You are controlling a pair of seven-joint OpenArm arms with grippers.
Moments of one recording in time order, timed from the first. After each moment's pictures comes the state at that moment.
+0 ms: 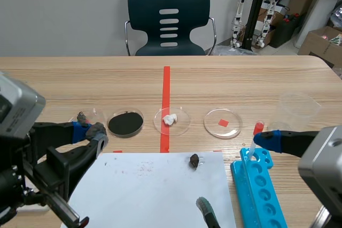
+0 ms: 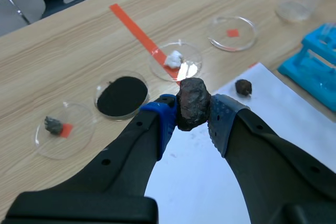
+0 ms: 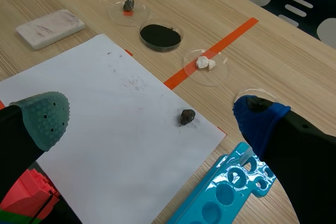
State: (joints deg) left arm 42.1 -29.6 5.7 119.0 -8.6 -14.3 -2.5; right arm -56.5 30.6 -3.1 120.7 -3.7 16.1 18.9
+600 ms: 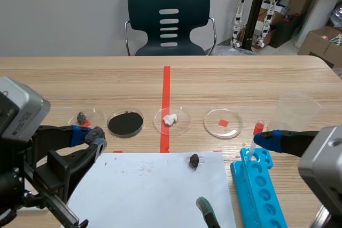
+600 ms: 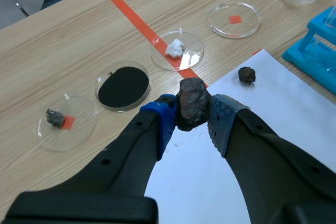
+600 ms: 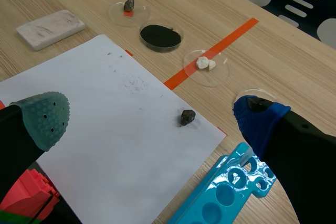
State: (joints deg) left arm 41.9 -29.6 5.7 119.0 -8.0 -14.1 -0.3; right arm -56.5 30.6 -3.1 120.7 -3.7 16.1 18.9
